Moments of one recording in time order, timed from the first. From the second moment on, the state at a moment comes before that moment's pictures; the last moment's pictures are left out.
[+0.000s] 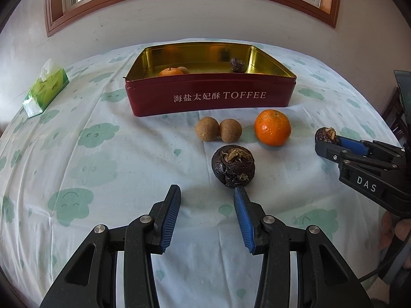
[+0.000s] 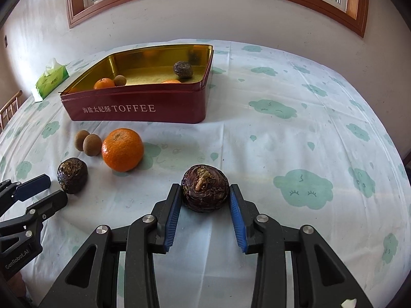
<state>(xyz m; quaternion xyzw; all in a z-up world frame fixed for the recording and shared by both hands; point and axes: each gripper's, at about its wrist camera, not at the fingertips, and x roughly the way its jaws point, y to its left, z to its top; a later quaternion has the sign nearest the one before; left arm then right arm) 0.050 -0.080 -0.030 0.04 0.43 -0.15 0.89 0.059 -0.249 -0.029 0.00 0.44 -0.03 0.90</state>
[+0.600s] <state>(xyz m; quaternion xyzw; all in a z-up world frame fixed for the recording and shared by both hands) 0.056 -0.101 -0.032 0.05 0.43 -0.15 0.89 0.062 -0.256 -0.029 0.01 0.43 -0.03 0.90</state>
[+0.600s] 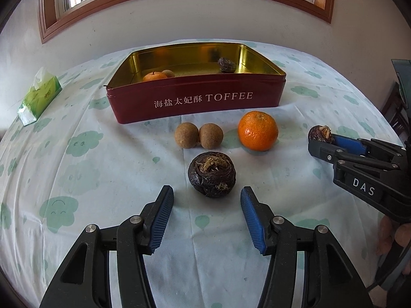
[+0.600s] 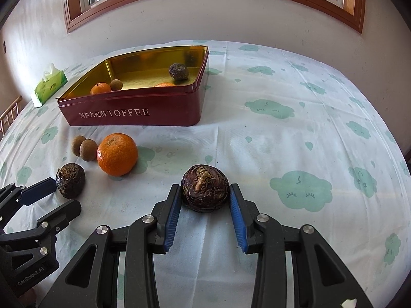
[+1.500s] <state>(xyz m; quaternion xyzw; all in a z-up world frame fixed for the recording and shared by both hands) 0.068 -0.096 -0.033 0.05 0.42 -0.13 0.90 0.061 -0.256 -0.030 0.01 0.43 -0.03 0.90</state>
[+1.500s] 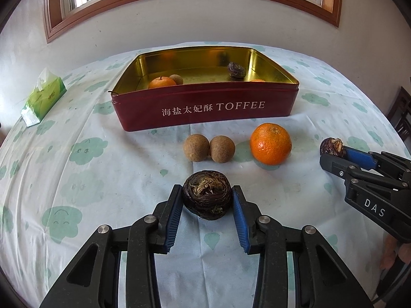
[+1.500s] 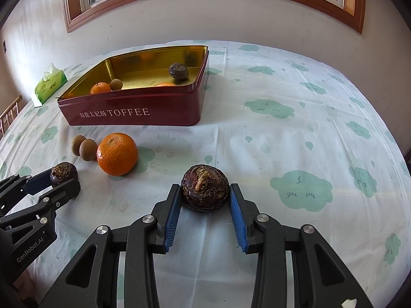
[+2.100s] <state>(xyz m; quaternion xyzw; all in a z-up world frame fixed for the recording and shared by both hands) 0.068 -0.082 -0.034 0.05 0.41 -0.12 0.90 0.061 -0.255 -0.030 0.01 0.43 -0.03 0.90</state>
